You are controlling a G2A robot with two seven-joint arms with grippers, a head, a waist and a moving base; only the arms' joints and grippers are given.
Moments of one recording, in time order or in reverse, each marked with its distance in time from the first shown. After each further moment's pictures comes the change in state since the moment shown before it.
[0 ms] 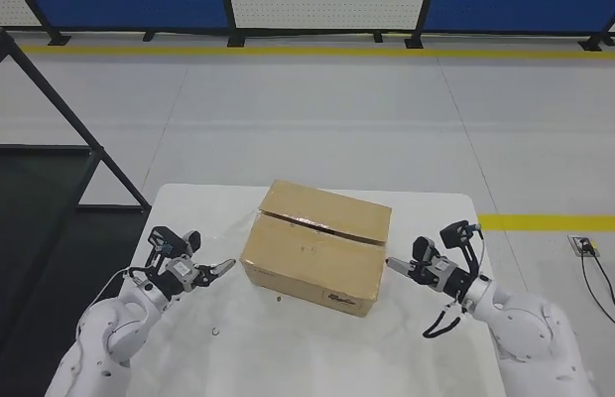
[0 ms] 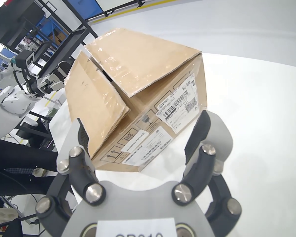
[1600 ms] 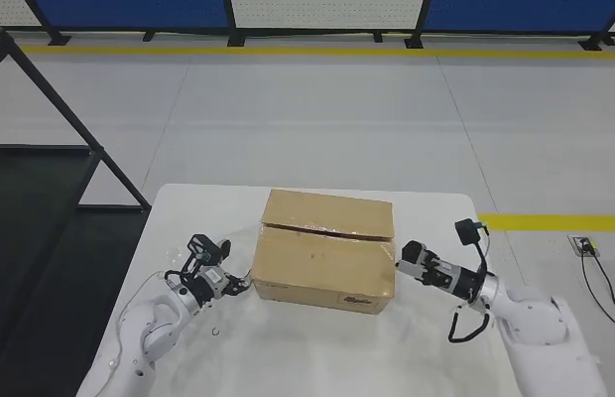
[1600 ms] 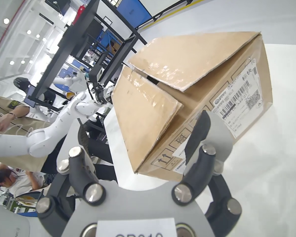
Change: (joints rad) left arm -0.026 -0.016 0.167 0.032 0.059 0.047 0.057; right arm 0.114 0.066 -0.046 0.217 0.562 -0.141 0.257
